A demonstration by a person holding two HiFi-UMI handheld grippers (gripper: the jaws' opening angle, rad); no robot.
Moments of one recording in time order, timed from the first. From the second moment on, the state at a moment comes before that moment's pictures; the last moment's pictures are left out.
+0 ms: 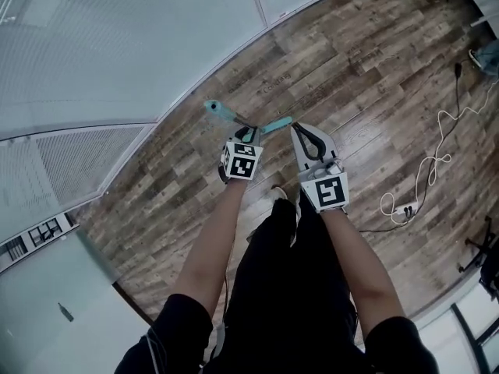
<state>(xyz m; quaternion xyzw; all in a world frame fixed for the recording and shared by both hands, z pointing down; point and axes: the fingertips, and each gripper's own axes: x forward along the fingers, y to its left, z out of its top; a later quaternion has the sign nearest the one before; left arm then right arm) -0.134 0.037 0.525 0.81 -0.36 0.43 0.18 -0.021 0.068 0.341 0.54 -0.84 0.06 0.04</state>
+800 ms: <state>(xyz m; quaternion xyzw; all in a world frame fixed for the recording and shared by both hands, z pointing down) -0.196 0.050 0.420 0.76 -0.48 0.41 0.17 0.084 0.035 0.256 0.56 -0.83 0.05 -0.02</state>
